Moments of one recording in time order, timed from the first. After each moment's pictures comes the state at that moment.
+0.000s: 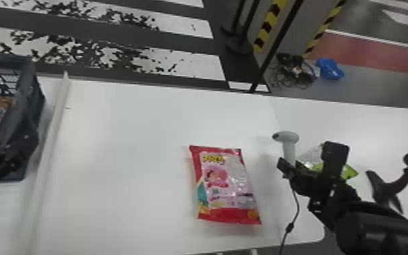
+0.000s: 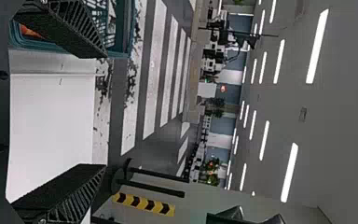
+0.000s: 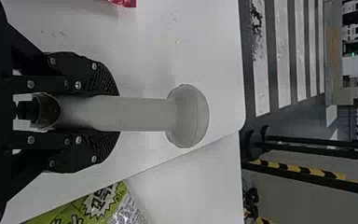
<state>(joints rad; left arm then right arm) 0.62 0.22 0.07 -2.32 0.34 0.22 -0.05 0.29 -0.32 -0.32 -1.76 -0.36 0.63 0.07</state>
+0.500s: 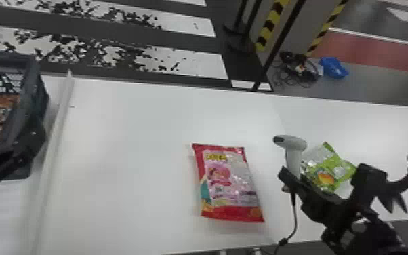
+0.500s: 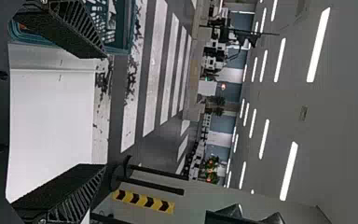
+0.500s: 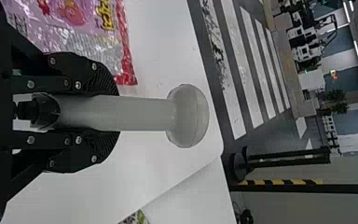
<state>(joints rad) 0.60 0.22 0.06 -2.31 0.35 0.22 -0.05 0.62 -0.19 -0.45 -2.16 -0.59 0.66 0.16</state>
